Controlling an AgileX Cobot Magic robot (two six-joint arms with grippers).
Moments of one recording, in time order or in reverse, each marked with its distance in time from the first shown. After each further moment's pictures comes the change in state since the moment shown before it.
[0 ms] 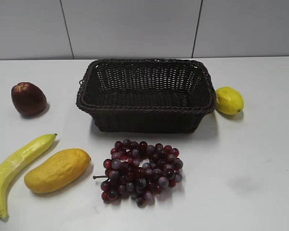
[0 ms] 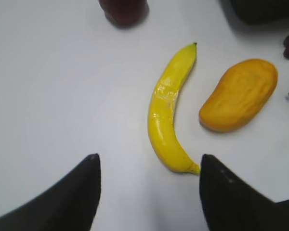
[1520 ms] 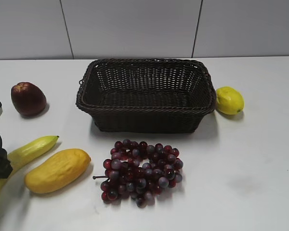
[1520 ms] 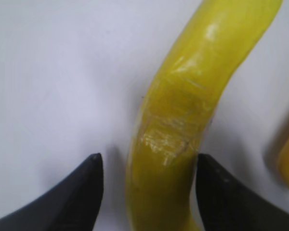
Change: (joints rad) left arm -0.036 0.924 -0.002 -0.056 -0.522 0.137; right arm 0.000 0.000 0.000 0.000 0.000 0.000
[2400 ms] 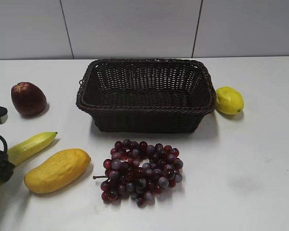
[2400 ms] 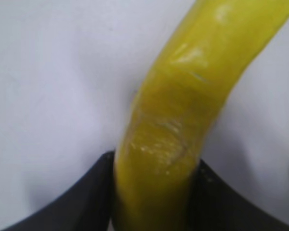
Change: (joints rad) left arm 0.000 0.086 -0.001 0.005 -0.066 0.001; right arm 0.000 0.000 0.000 0.000 0.000 0.000
